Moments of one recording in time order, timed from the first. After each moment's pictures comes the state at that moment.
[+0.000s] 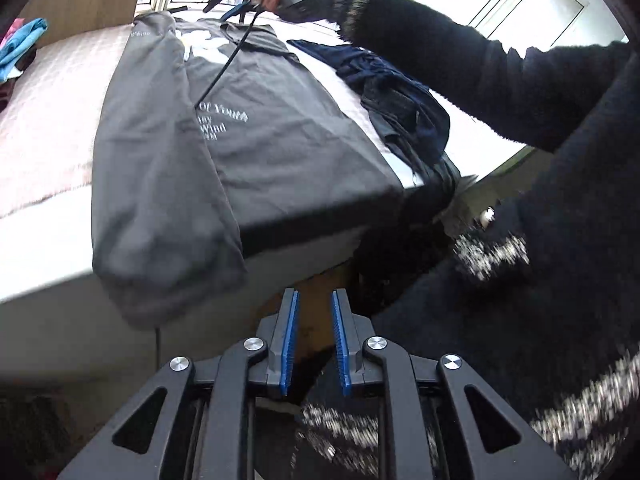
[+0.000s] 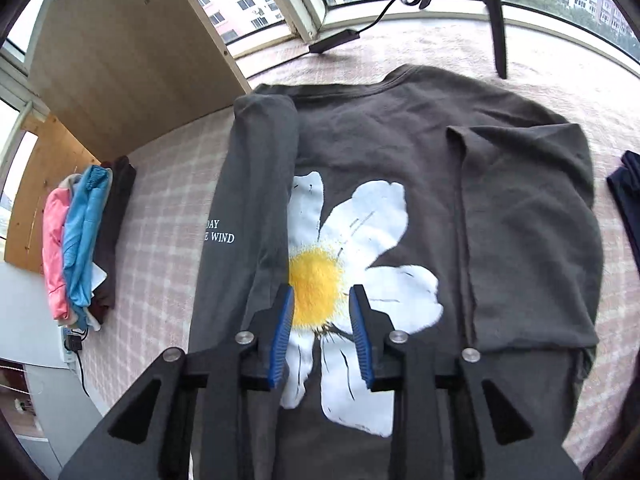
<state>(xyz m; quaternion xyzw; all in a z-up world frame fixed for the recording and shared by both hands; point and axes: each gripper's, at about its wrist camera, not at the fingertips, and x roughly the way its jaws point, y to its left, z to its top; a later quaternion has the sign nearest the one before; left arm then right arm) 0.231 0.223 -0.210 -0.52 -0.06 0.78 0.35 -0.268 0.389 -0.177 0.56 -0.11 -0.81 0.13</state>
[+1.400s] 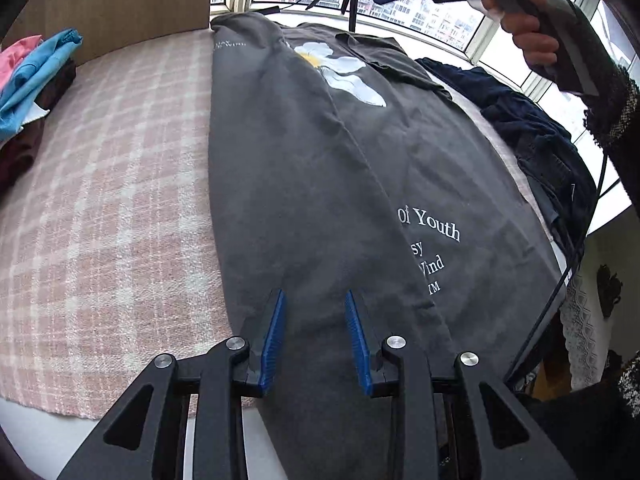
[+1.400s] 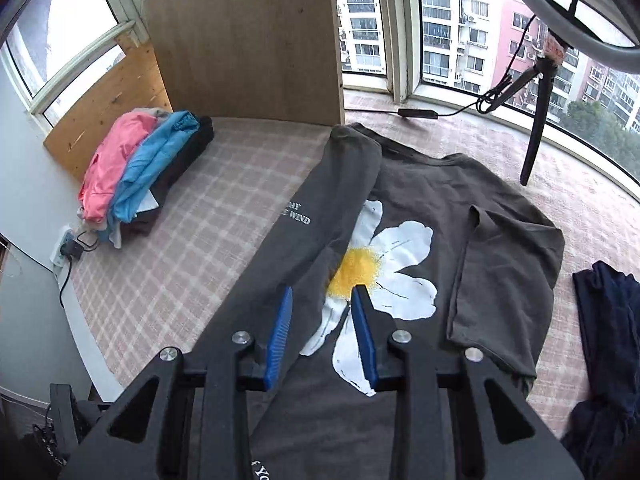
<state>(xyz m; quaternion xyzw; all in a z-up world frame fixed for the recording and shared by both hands) 0.031 0.187 -0.243 -0.53 0.00 0.82 0.20 -0.220 0.372 -0.121 0.49 0.02 -0.84 0.24</state>
